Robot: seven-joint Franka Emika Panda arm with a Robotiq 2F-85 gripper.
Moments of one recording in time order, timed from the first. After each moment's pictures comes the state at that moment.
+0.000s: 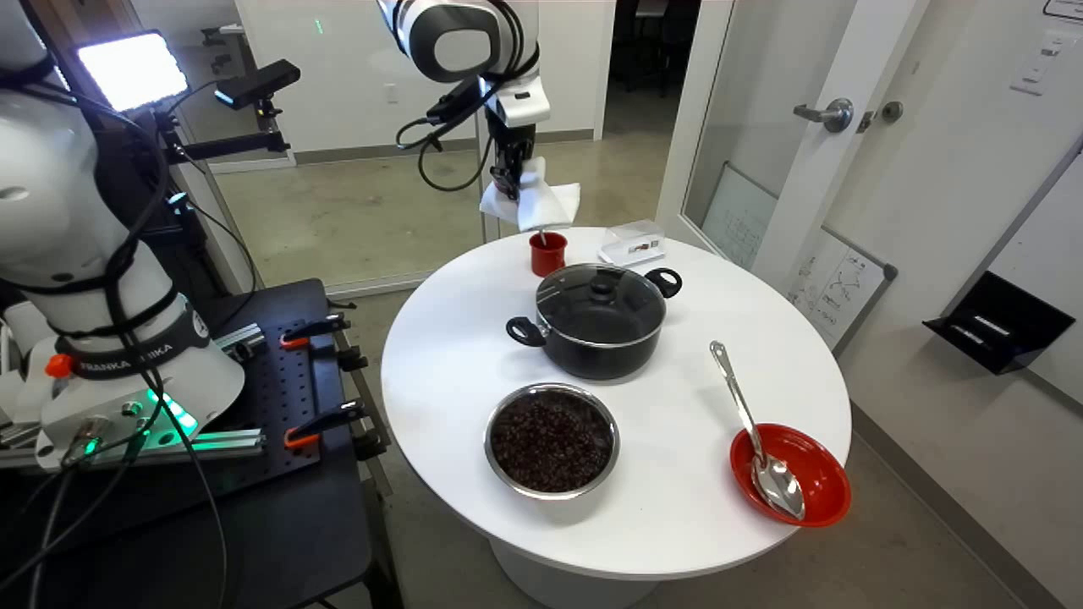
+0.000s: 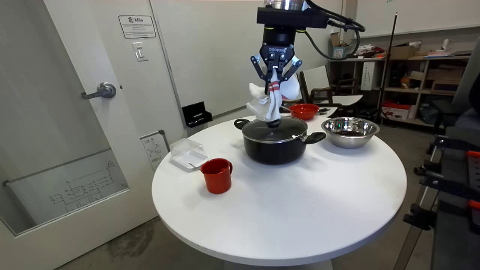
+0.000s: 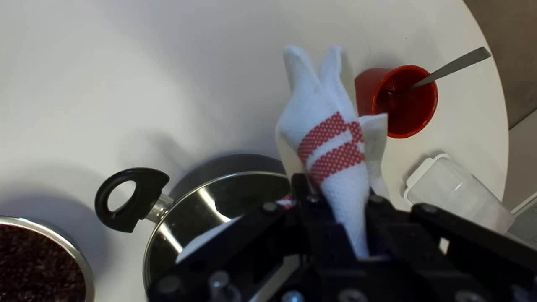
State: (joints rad) arm 0.13 0.13 0.04 -2.29 0.21 2.56 0.85
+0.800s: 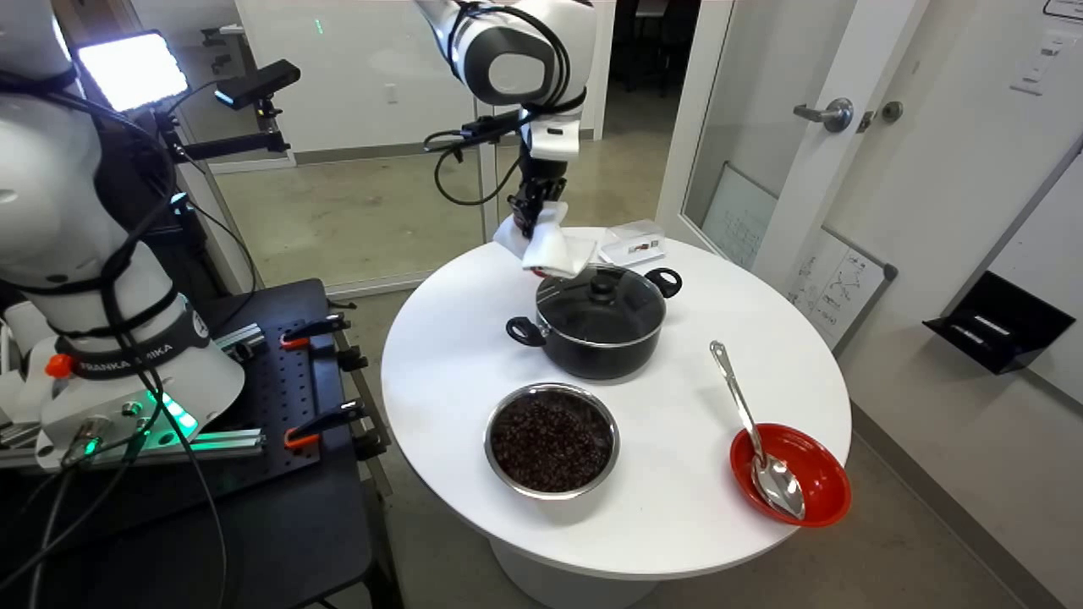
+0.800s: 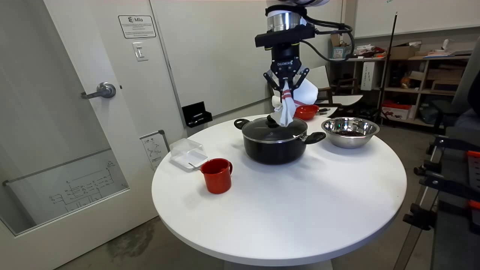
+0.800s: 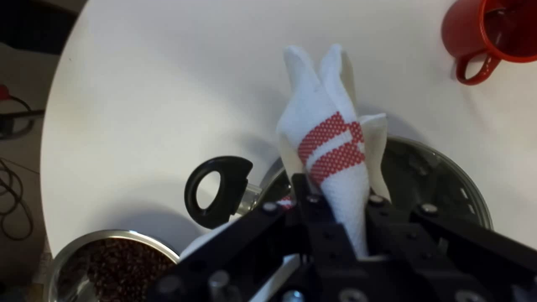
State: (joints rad) arm 0.07 0.28 -0.03 -2.11 0.15 2.31 1.05
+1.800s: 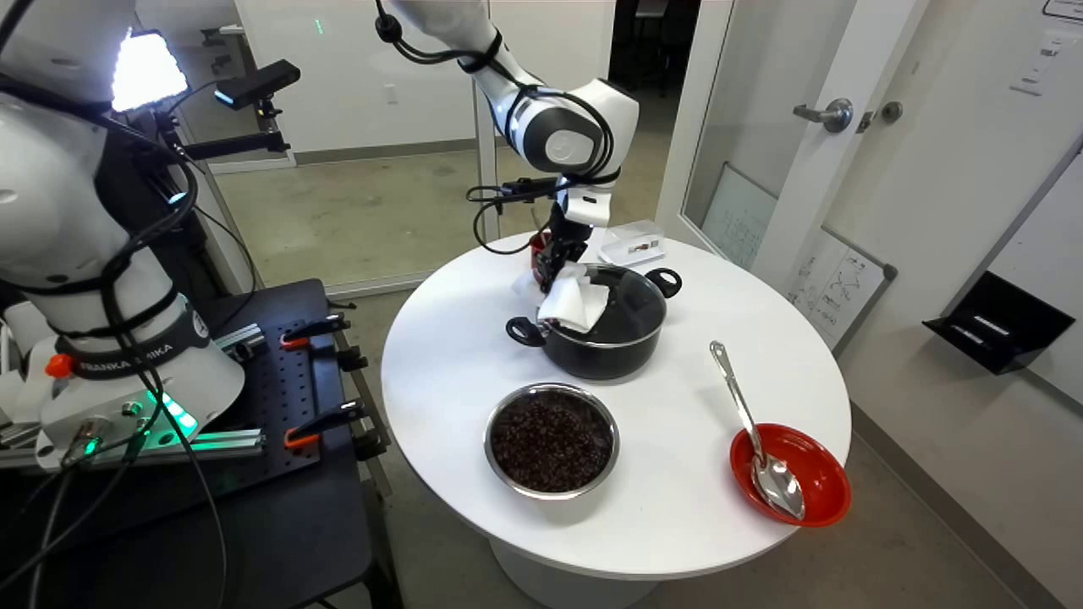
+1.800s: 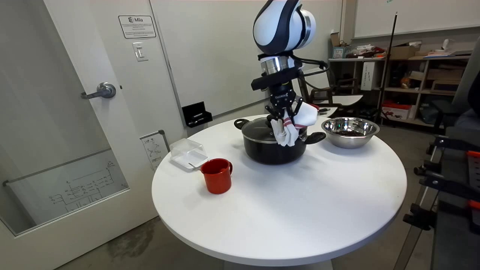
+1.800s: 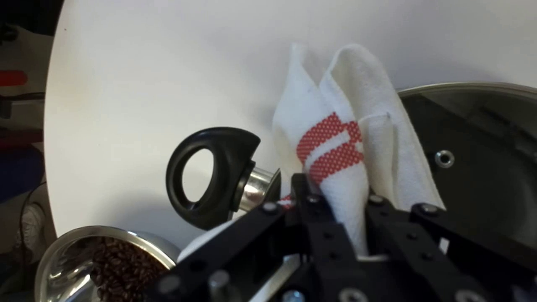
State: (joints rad) arm 0.07 0.61 -0.09 -1.86 0.08 2.23 1.12
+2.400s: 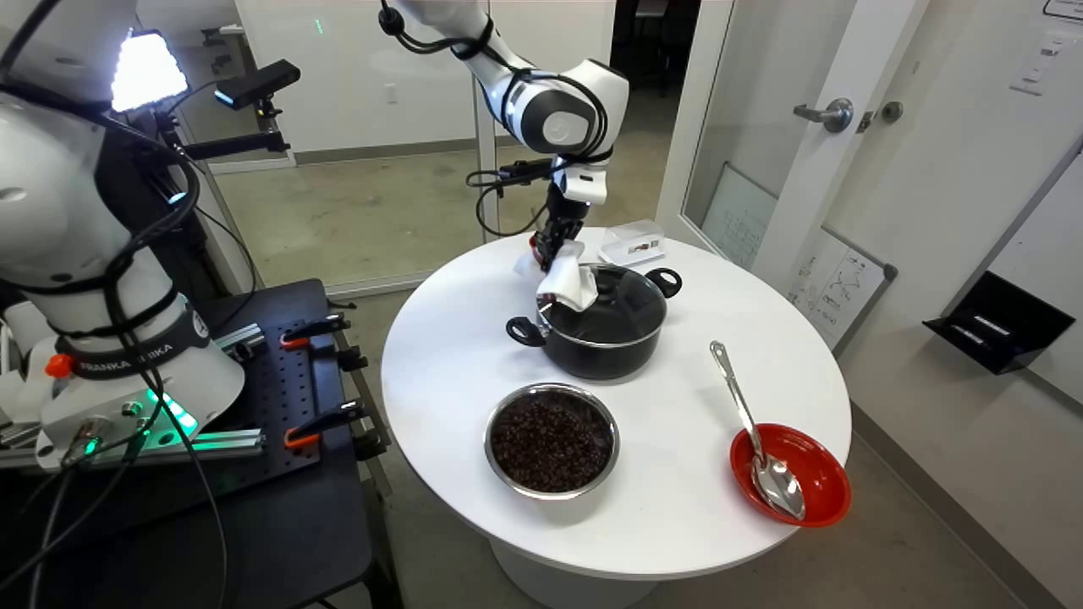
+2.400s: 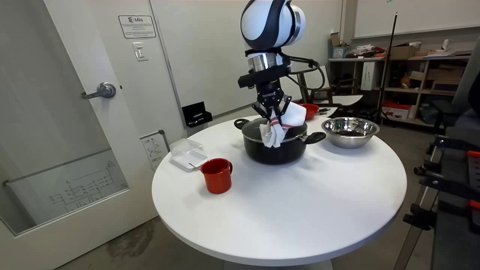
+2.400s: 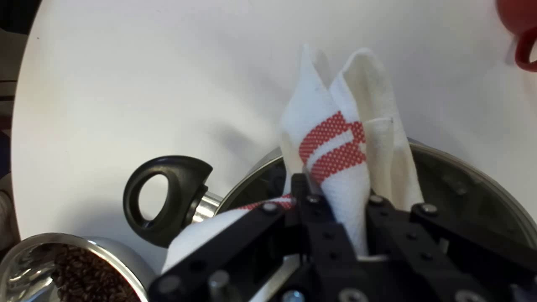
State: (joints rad) arm 0.11 0.61 -0.06 -1.82 0.08 2.23 1.11
